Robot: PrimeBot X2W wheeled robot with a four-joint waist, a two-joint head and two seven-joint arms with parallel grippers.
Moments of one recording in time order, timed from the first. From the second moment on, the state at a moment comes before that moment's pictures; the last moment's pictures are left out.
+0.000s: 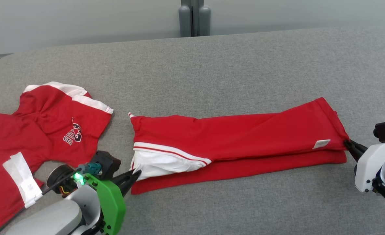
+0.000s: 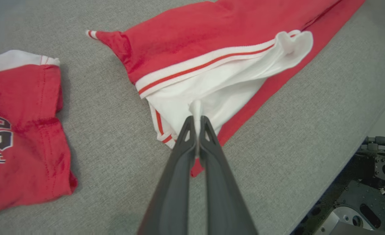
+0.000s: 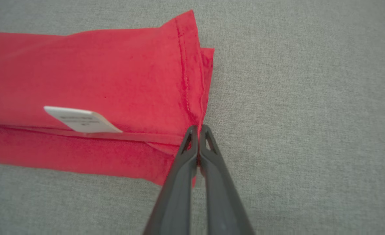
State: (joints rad) left arm -0.65 0.74 -1.27 0.12 -0.97 0.05 0.07; right arm -0.48 -0.69 0.72 0.66 0.90 0.13 -0.01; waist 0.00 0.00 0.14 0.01
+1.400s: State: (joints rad) left arm -0.26 0.28 -0.41 0.14 -0.73 0.10 -0.26; right arm -0.35 -0.44 0.29 0.40 0.70 0.13 -0.26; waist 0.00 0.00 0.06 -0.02
